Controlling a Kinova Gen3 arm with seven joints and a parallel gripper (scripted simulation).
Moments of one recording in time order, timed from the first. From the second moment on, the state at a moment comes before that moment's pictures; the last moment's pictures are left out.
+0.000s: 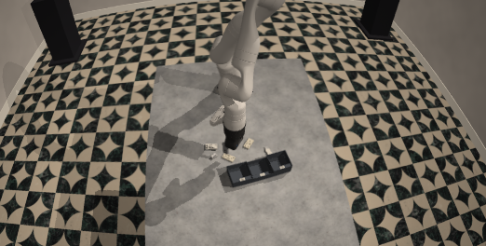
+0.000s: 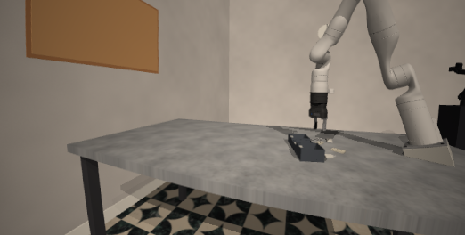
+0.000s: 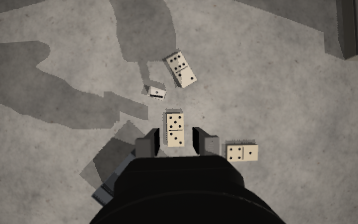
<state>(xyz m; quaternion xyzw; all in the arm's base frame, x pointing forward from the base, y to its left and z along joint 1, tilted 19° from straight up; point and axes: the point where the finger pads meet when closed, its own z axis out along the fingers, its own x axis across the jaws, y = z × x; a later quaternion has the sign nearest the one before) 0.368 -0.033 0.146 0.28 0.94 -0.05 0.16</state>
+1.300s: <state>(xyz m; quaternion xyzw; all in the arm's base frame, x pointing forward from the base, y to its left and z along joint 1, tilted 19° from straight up) 0.381 -0.047 0.096 0.28 0.95 -0.05 0.16</state>
